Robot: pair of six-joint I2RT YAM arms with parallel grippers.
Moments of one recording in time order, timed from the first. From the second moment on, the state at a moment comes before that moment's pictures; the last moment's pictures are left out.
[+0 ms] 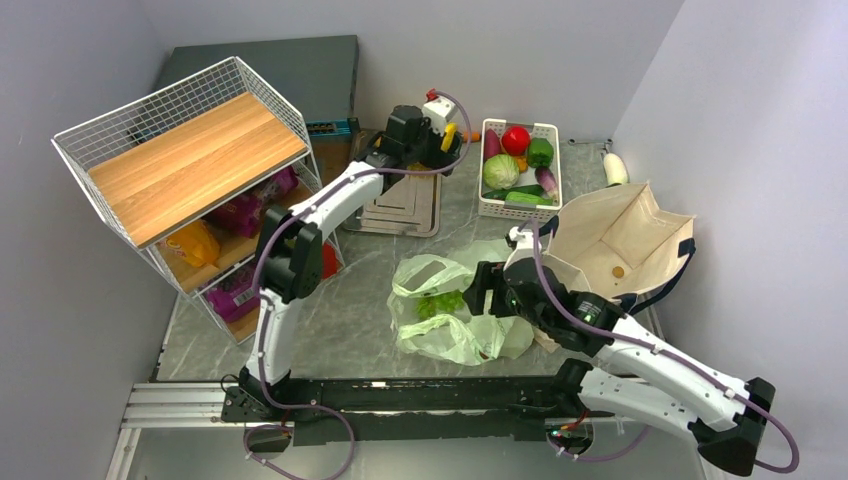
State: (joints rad) left arm -0.55 2.21 1.98 -0.10 0.13 0.03; right arm 0.91 0.77 0.71 -0.60 0.30 0.71
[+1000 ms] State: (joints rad) left arm -0.82 0.92 1.26 -0.46 -0.15 -0.12; right arm 0.75 1.21 1.38 -0.63 0.51 0.60
